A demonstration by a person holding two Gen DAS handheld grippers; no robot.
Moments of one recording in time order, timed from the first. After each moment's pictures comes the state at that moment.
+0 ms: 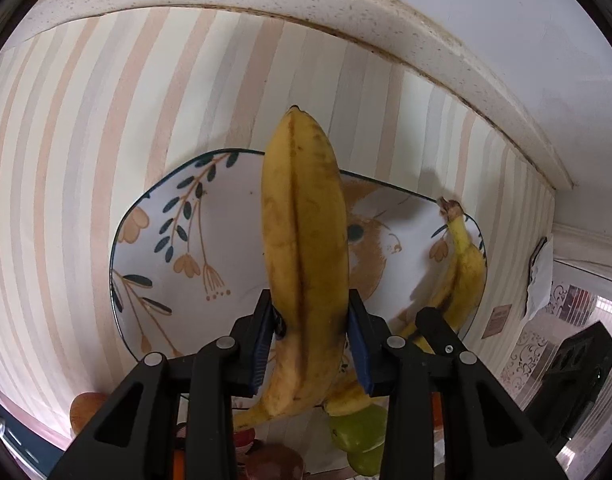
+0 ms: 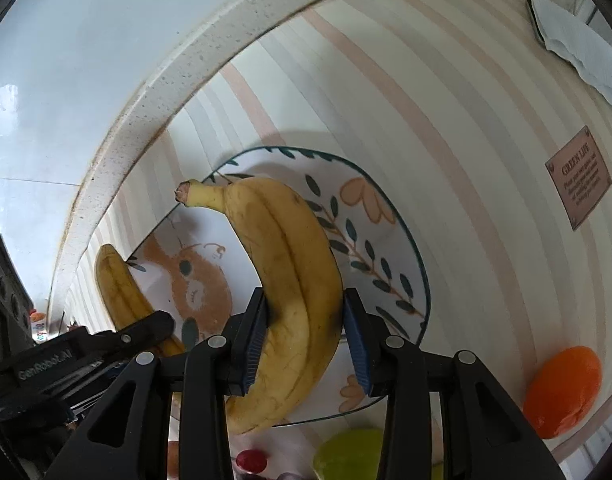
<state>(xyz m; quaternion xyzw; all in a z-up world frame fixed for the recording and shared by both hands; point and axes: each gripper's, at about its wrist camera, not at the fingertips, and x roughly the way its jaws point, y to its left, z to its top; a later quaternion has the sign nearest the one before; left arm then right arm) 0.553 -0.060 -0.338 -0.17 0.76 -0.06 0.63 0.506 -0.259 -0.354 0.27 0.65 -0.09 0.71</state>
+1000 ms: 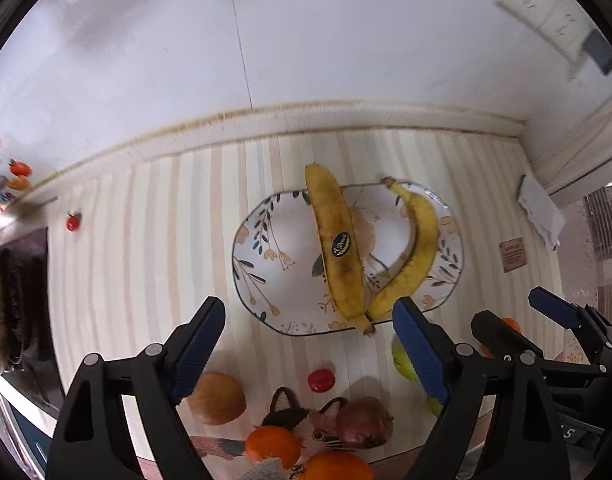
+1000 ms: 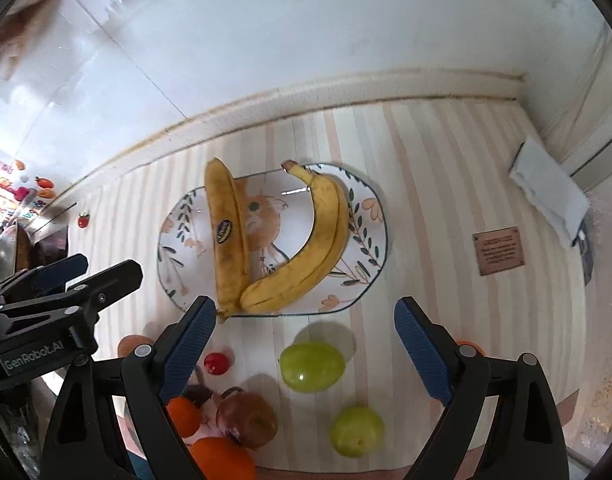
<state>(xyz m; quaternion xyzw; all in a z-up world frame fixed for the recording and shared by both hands) 0.452 -0.053 -0.186 0.02 0.61 -0.08 0.79 0.425 -0.218 -0.204 0.09 0.59 0.01 0.80</state>
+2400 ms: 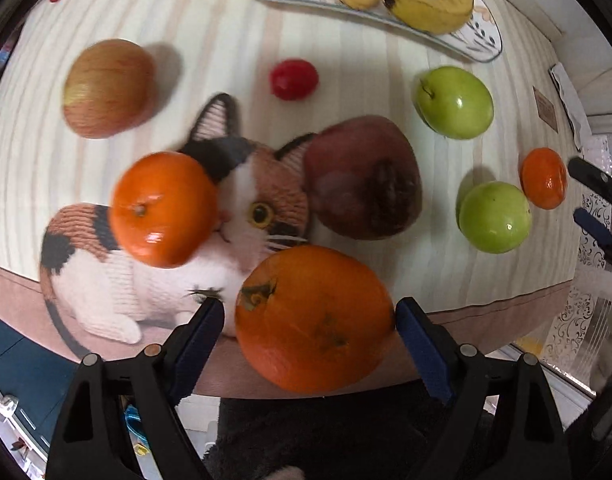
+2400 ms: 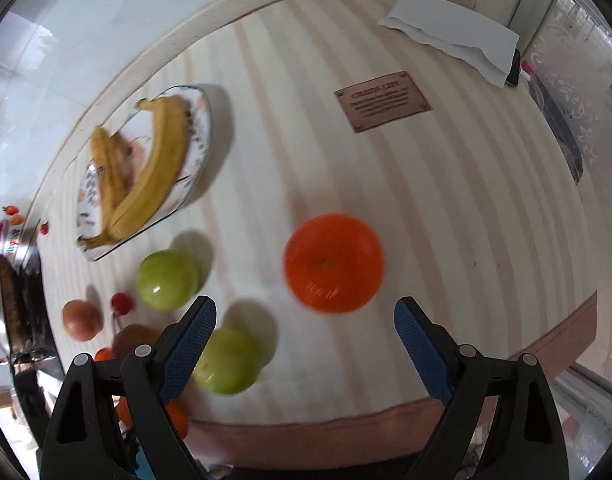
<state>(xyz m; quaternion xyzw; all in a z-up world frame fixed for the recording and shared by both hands) 0.283 -0.067 -0.330 -0.07 0.75 -0.04 0.65 0.342 -0.348 -0.306 0.18 0.65 -0.07 0.73</state>
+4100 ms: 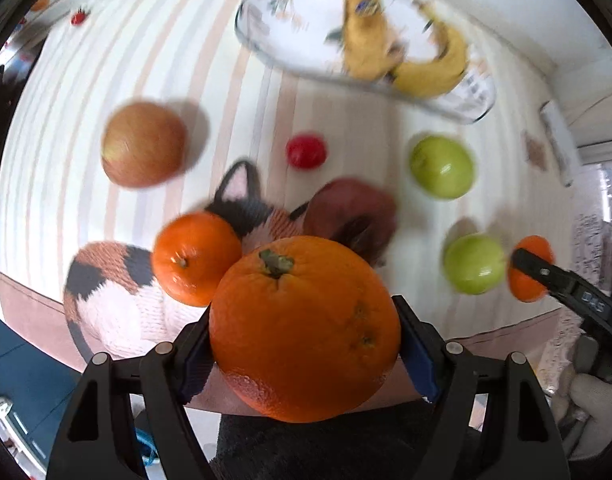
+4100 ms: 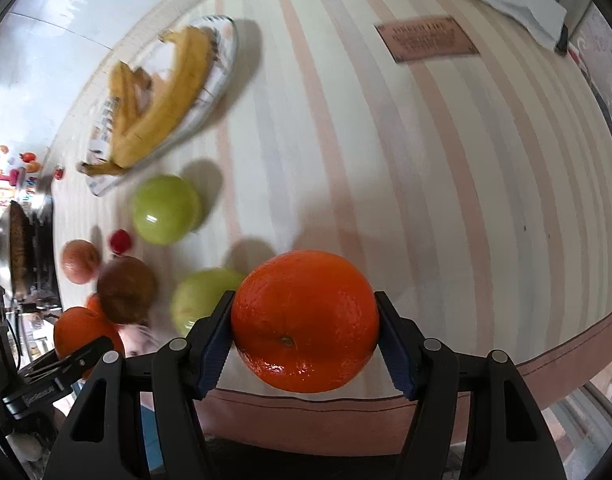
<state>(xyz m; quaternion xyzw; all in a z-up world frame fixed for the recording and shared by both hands) 0.296 -0.058 -0.281 -0.09 0.70 -0.04 0.70 0.315 -0.332 -0.314 0.18 0.68 0.03 0.71</state>
